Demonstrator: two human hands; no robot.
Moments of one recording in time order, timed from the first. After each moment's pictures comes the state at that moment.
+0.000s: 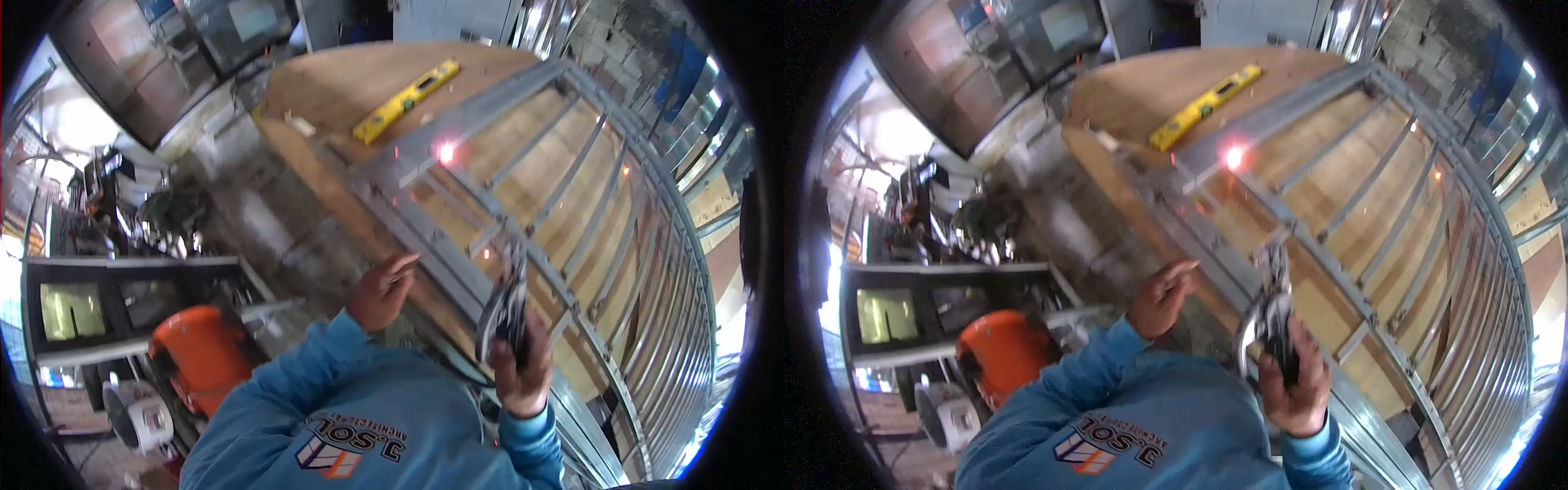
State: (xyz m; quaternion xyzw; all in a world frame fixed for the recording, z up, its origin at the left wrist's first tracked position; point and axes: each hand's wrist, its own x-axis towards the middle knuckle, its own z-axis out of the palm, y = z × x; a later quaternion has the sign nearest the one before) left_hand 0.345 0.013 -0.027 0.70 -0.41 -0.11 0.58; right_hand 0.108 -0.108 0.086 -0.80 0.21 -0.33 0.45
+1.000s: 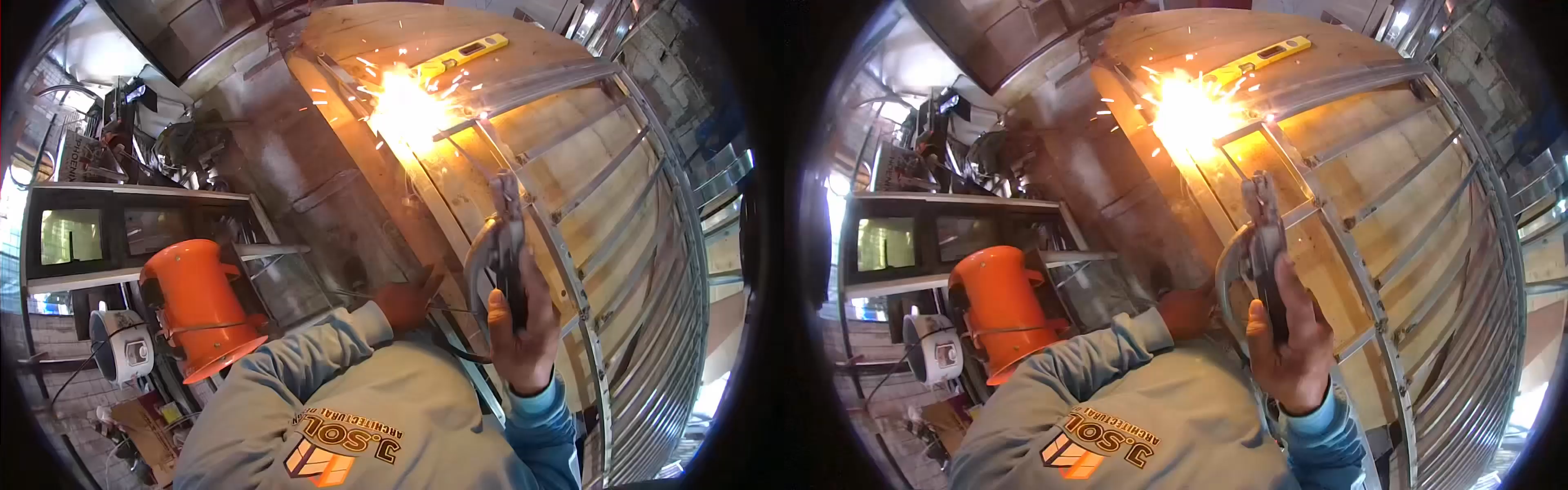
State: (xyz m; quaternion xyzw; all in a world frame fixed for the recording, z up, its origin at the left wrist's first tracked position) left_hand 0.269 0.019 -0.084 0.80 -0.51 -0.26 0.18; right_hand 0.148 -0.135 0.099 -0.88 0.07 -0.26 0.40
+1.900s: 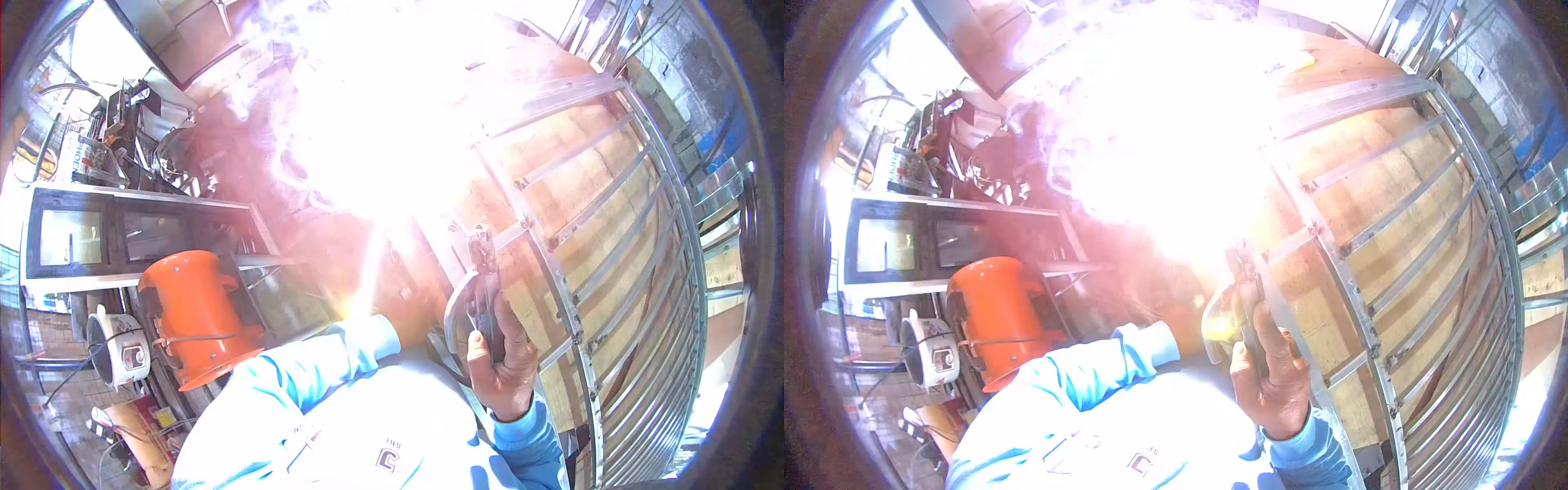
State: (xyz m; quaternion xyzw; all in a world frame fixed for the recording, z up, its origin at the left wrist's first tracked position) left_hand 0.269 -0.003 -0.109 0.81 -0.48 -0.30 0.15; right_hand 0.142 -0.134 0.080 -0.84 0.10 -0.21 0.49
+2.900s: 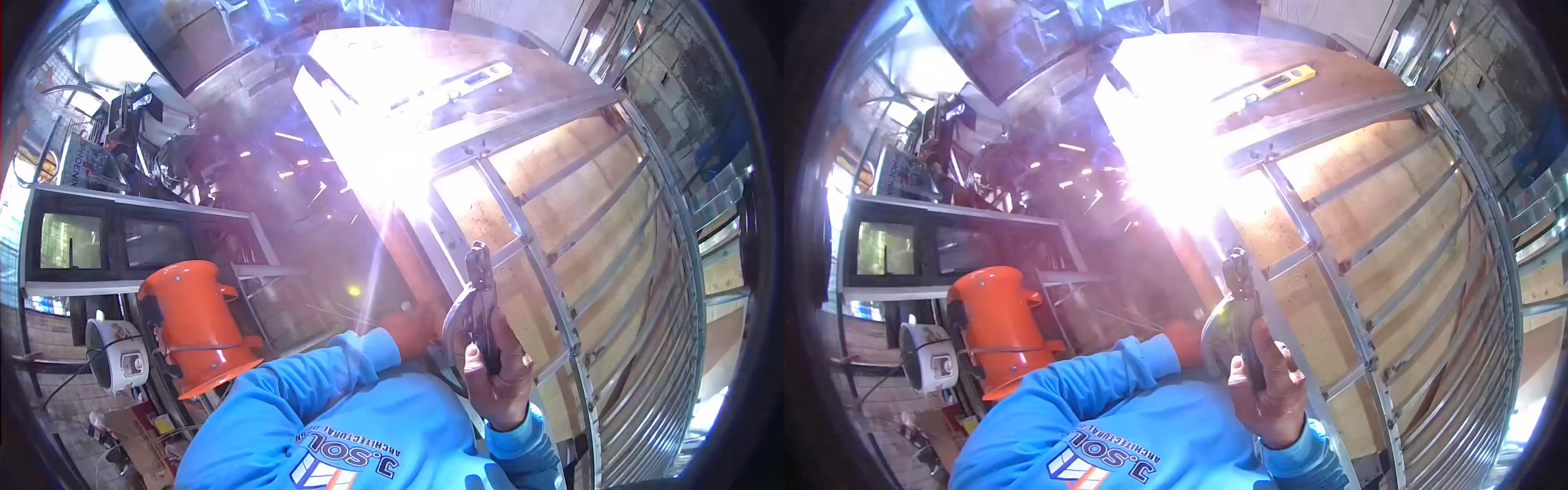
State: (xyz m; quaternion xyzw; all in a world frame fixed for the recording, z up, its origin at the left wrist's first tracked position) left_hand 0.276 -0.006 -0.057 0.83 -0.42 -0.33 0.15; right_hand 0.147 -0.138 0.068 -0.86 0.04 -0.24 0.46
